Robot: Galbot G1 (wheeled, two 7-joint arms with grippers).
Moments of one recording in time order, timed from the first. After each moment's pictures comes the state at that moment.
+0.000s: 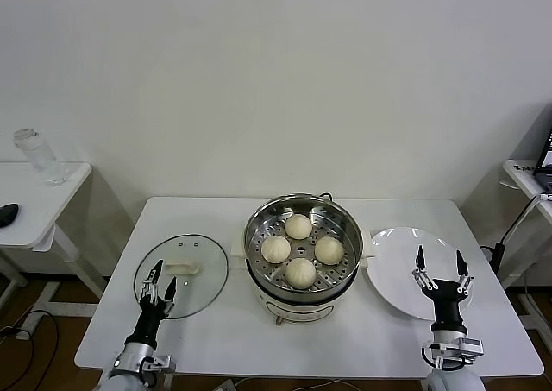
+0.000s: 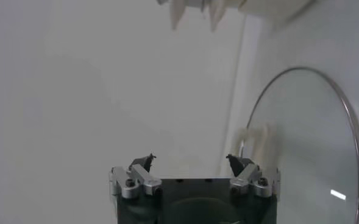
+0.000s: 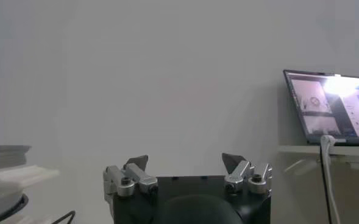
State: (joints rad) left arm 1.39 -1.33 -0.57 -1.57 1.21 -0.14 -0.32; right arm -1.41 1.18 0.57 1.60 0.34 0.56 0.20
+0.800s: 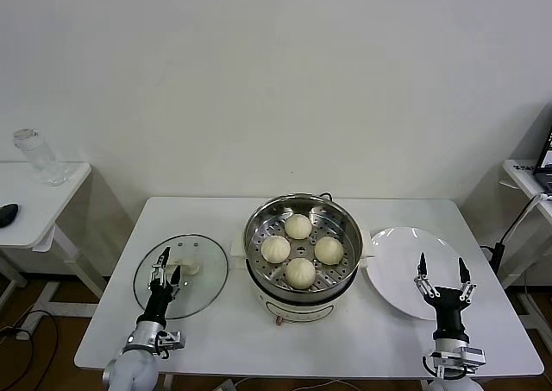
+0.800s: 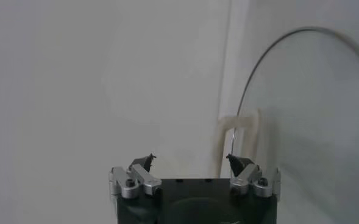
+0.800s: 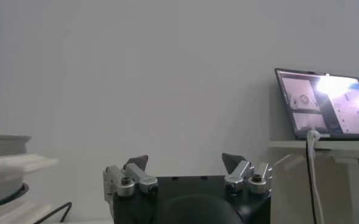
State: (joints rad) left arm 1.24 -1.35 -0.54 -1.43 1.26 -0.11 -0.32; right arm -1.44 1.20 0.59 1.60 0.32 0.56 0.20
